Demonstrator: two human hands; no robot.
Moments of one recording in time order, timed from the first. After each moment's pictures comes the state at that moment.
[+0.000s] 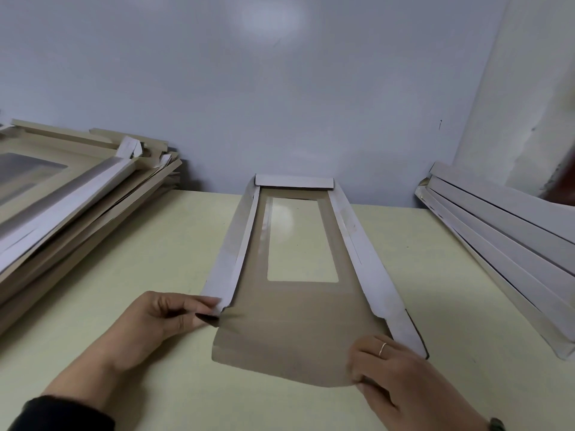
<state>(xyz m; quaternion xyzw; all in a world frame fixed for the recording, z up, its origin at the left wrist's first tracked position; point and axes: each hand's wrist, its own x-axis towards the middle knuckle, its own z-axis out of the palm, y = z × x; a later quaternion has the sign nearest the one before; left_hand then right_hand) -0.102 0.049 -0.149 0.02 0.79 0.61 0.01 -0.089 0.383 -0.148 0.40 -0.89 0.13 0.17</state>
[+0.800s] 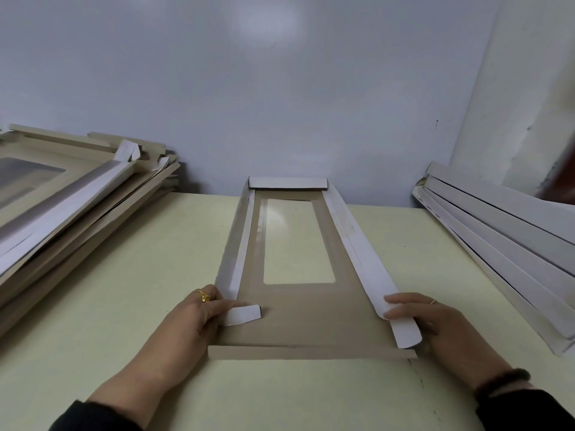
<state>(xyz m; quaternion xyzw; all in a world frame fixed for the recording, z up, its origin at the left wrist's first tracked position) -0.101 0.091 -0.152 0.12 0.94 0.31 -0.10 -0.137 0.435 -0.146 0.13 -0.90 0.42 0.01</state>
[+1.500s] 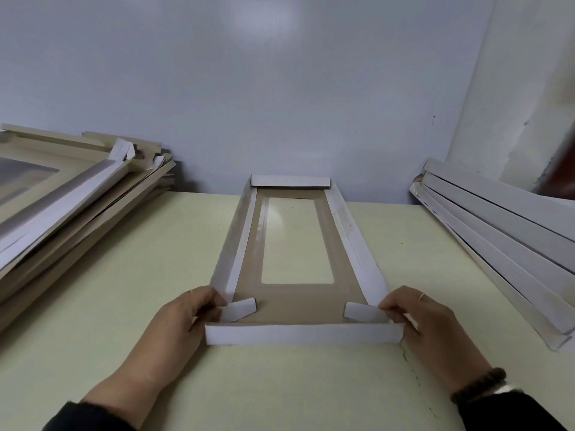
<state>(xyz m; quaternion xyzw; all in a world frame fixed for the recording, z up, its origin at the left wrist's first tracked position) -0.098 0.090 -0.154 0.06 0.91 0.38 -0.14 -0.133 0.420 -0.150 0.23 -0.91 0.27 0.21</state>
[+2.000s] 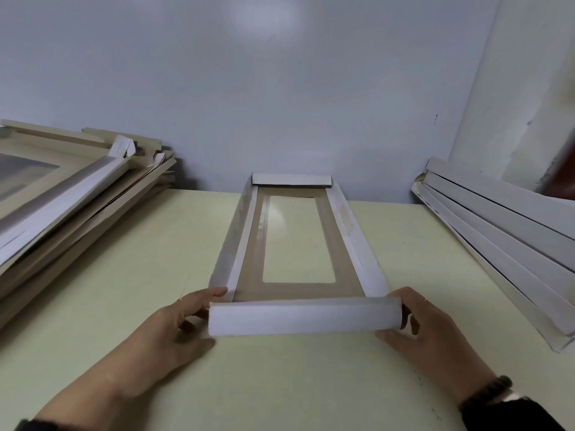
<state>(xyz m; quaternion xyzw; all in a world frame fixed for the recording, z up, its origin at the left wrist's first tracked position) -0.087 0.070 -0.148 0.08 0.89 0.45 -0.01 -0.128 0.418 -0.156 0.17 -0.92 0.33 0.14</state>
